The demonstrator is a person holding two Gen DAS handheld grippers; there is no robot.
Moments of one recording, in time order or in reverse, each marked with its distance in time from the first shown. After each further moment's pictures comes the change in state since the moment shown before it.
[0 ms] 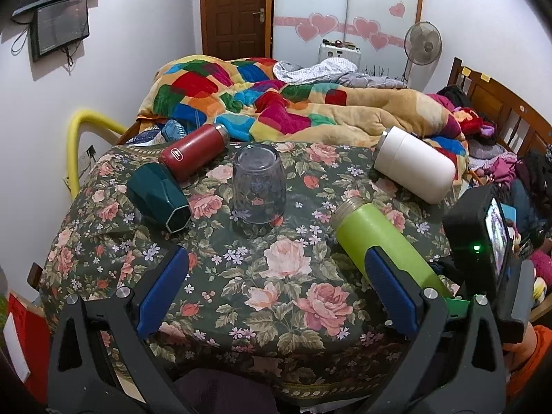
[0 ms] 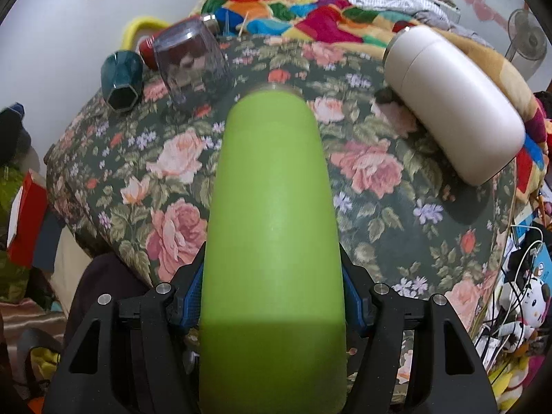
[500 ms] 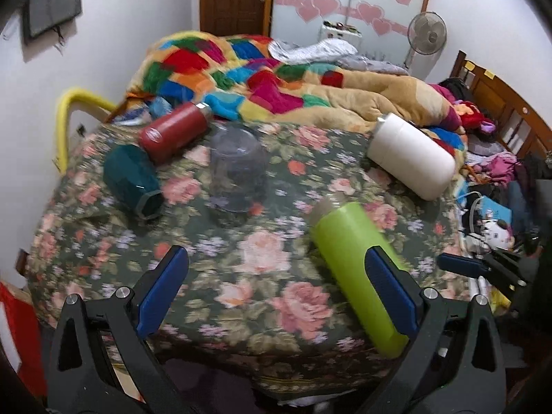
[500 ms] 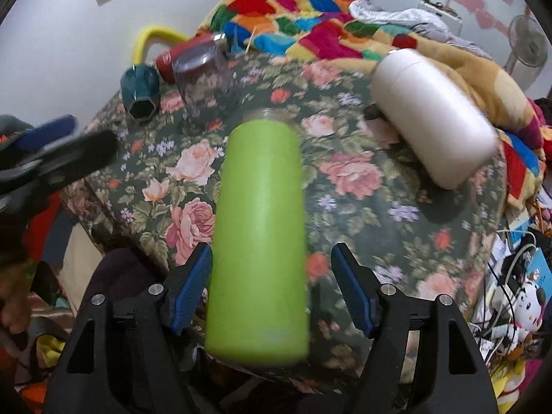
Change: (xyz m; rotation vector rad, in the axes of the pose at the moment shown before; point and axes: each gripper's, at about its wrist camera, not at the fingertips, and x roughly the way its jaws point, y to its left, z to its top) left arm 0.029 -0.018 0.011 -0.047 0.110 -0.059; right arm -0.058 -0.012 -0.016 0.009 -0.092 0.026
